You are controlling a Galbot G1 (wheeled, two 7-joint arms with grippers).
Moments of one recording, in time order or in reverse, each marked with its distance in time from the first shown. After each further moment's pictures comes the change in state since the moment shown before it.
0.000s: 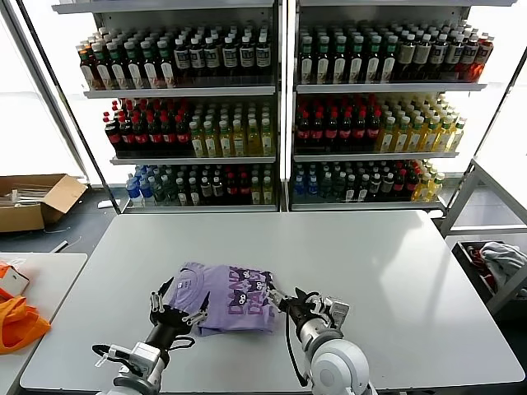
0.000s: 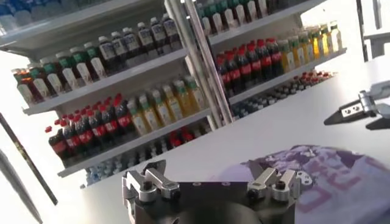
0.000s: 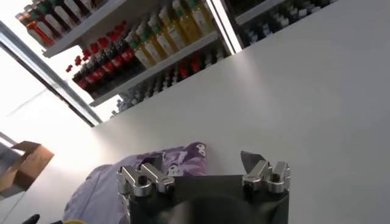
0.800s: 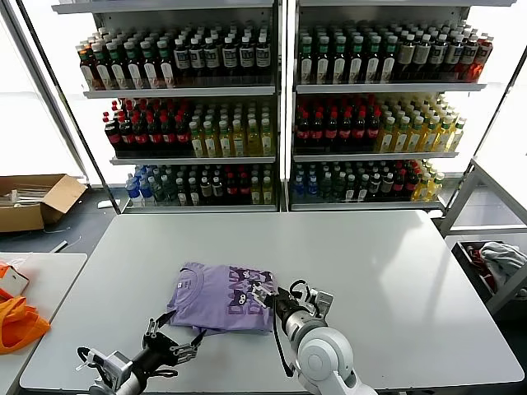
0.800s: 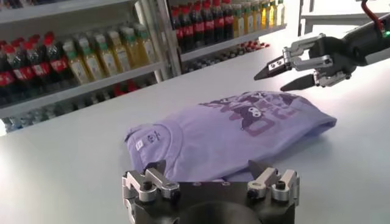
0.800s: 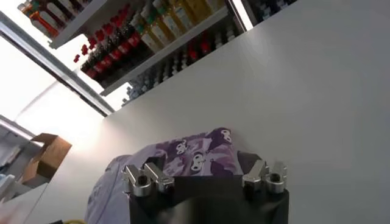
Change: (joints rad) left arm 0.090 0.224 -0.086 0.045 -0.333 0.042 0.184; right arm 0.069 0.036 -0.038 -0.057 0.096 -0.027 0.042
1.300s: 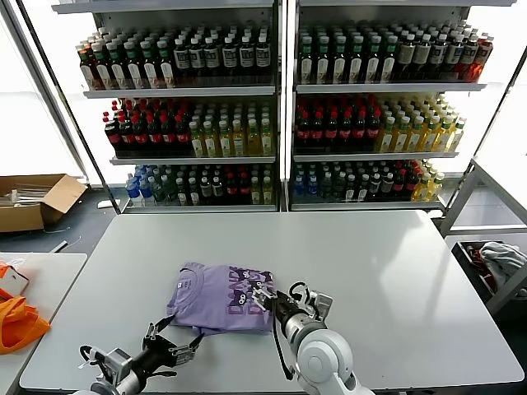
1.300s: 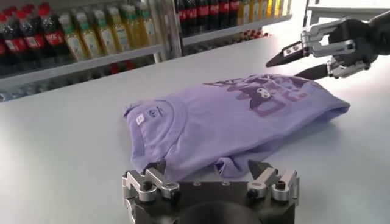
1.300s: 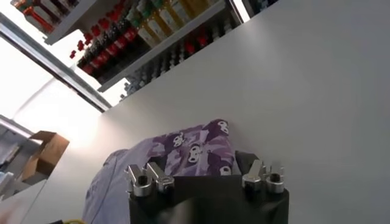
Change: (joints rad) left arm -0.038 0.008 0.019 0.073 -0.055 0.013 0.003; right arm -0.018 0.001 0.006 0.009 0.012 -0.008 0.012
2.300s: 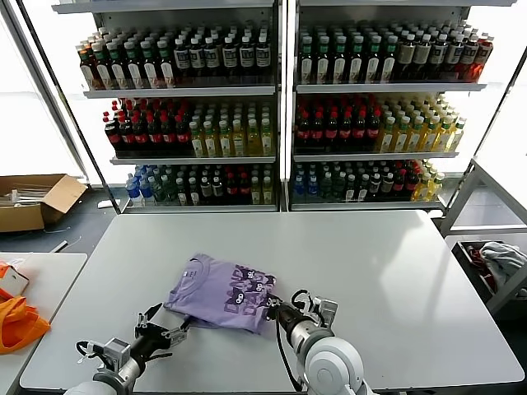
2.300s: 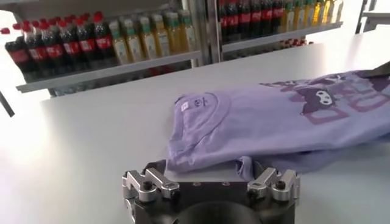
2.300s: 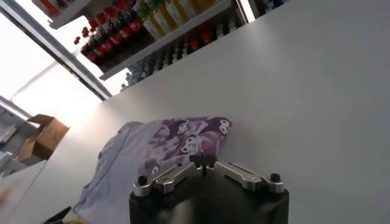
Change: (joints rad) left arm -0.089 -0.075 0.004 0.106 0.014 -0.057 -0.101; right arm -0.009 -0.108 -0.043 0.074 0.047 -0.014 0.039
